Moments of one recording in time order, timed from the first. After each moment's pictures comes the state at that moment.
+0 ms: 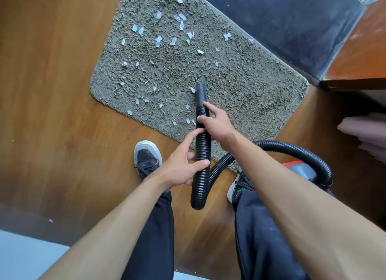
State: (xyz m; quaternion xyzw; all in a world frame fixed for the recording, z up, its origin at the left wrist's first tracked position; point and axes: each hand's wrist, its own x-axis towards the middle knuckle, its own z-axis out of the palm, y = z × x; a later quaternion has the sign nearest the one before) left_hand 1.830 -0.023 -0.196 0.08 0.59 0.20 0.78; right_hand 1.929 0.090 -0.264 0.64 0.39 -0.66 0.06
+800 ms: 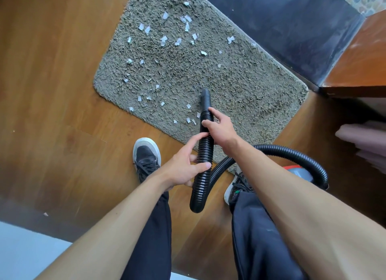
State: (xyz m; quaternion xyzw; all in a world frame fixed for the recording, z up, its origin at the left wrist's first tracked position) left_hand 1.841 -0.031 -0.195 0.10 0.58 0.19 0.78; right_hand 1.943 0.079 -0.263 0.66 0.38 -0.64 0.07
